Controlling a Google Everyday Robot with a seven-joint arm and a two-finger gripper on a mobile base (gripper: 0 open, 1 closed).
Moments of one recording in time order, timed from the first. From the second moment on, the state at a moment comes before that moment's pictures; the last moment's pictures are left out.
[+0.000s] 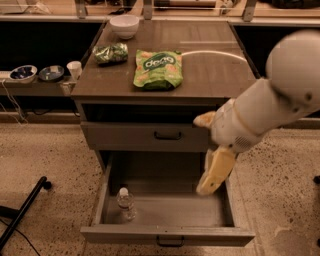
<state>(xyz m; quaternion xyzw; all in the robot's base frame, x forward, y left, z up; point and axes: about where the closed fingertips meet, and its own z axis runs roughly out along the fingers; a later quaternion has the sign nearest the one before) 0.437 -0.103 0.835 -0.64 0.72 0.16 0.21</state>
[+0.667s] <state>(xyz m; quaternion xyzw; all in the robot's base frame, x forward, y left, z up) 0.431 -0.056 0.756 -0.66 0.66 0.23 0.28</state>
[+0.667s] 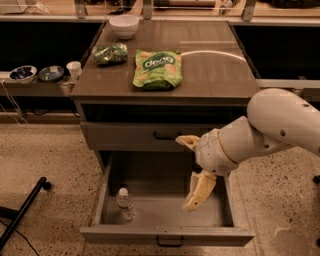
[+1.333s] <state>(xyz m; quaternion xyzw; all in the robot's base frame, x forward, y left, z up) 0.451 -0.044 0.734 -0.63 0.65 0.24 0.34</state>
